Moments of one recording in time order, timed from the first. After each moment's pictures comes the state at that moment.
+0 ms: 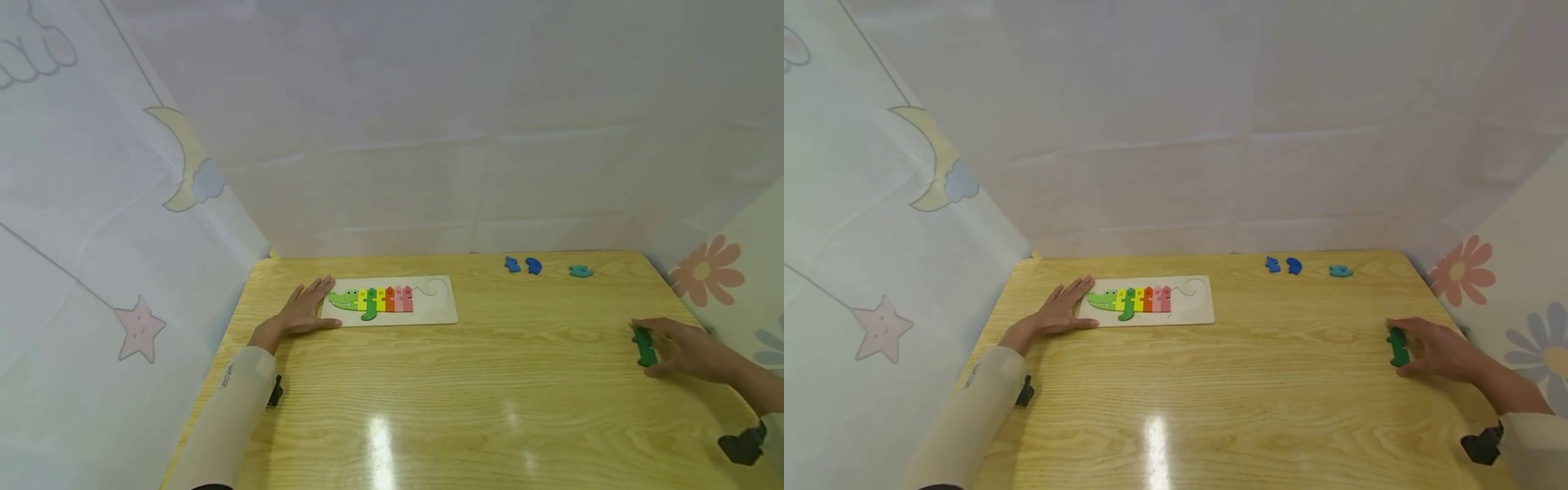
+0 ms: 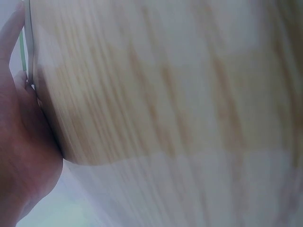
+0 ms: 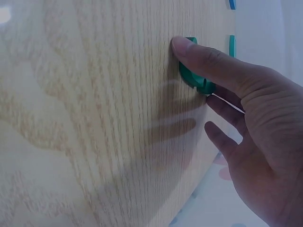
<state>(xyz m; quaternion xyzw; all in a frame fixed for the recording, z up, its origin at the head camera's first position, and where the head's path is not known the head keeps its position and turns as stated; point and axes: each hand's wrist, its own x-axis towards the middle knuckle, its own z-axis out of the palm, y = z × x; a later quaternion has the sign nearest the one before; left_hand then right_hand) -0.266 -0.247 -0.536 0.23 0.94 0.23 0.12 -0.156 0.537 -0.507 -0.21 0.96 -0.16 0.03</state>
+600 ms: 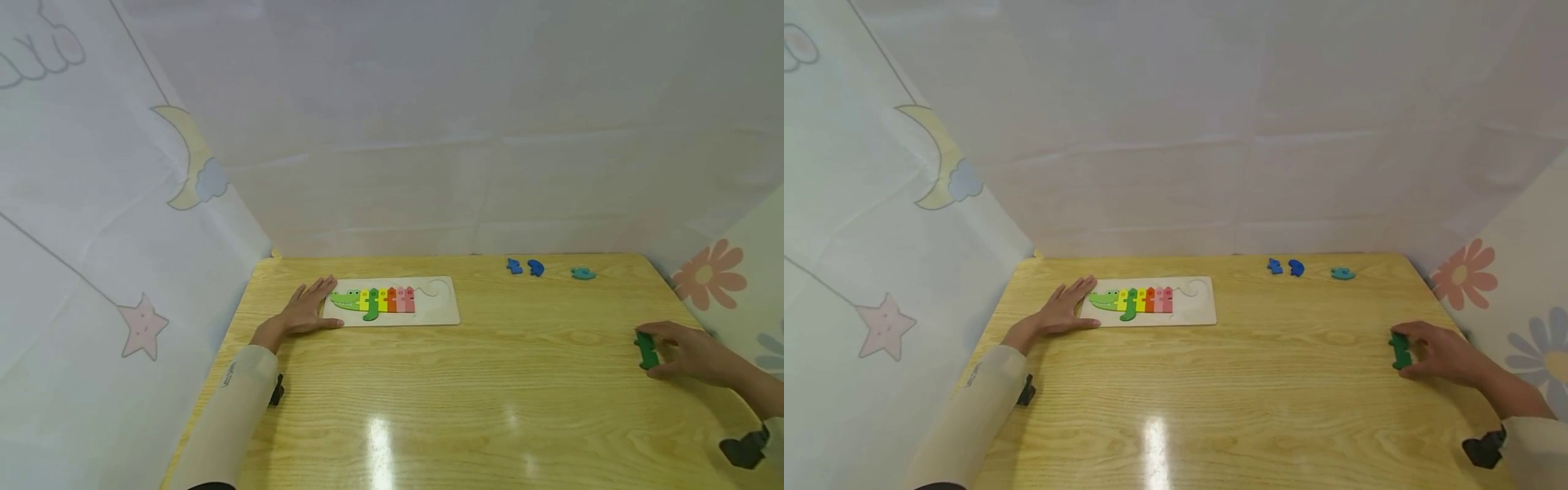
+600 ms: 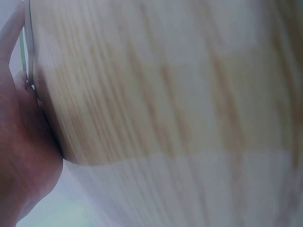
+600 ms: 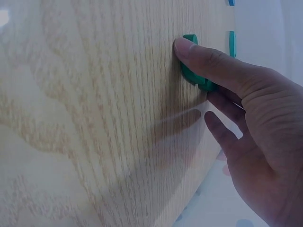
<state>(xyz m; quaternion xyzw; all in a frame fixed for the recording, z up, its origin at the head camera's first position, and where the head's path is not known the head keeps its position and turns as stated) -0.268 -0.250 -0.538 0.23 0.94 0.23 0.12 -0.155 0.540 -0.509 -0.20 0.97 -0.17 0.04</state>
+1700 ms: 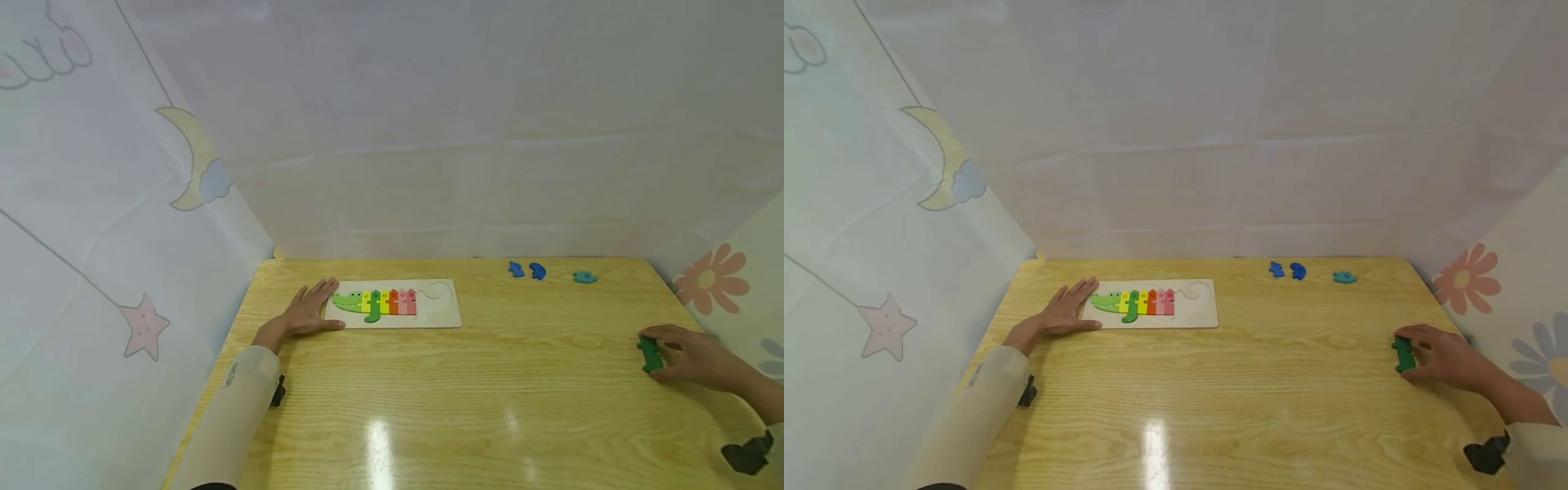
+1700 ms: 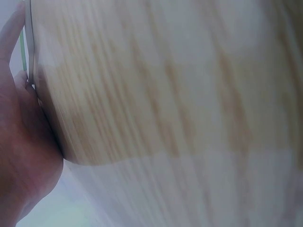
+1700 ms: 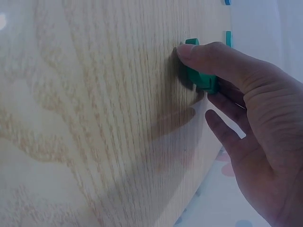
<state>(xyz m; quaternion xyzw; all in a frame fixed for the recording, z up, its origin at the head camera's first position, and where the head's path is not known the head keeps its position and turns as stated) -0.277 -0.256 -0.557 0.22 0.94 0.22 0.13 -0.154 0.535 -0.505 -0.19 0.97 -0.17 0.05</state>
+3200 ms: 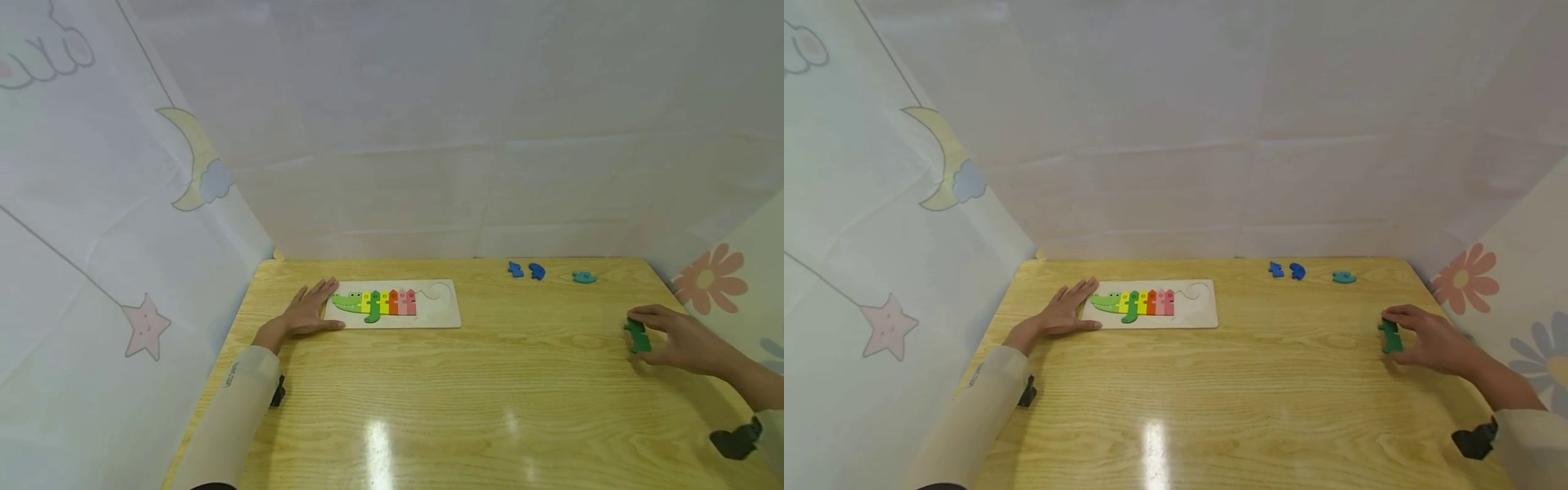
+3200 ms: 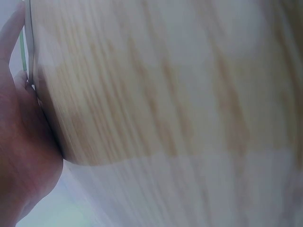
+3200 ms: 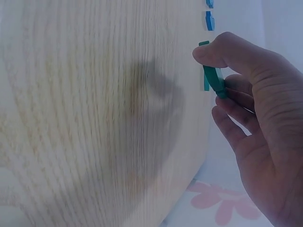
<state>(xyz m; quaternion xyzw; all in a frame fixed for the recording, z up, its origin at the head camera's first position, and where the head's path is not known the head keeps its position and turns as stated) -0.272 -0.253 -0.550 0.22 0.94 0.22 0.13 -0.173 0.519 -0.489 -0.29 0.95 -0.09 -0.10</state>
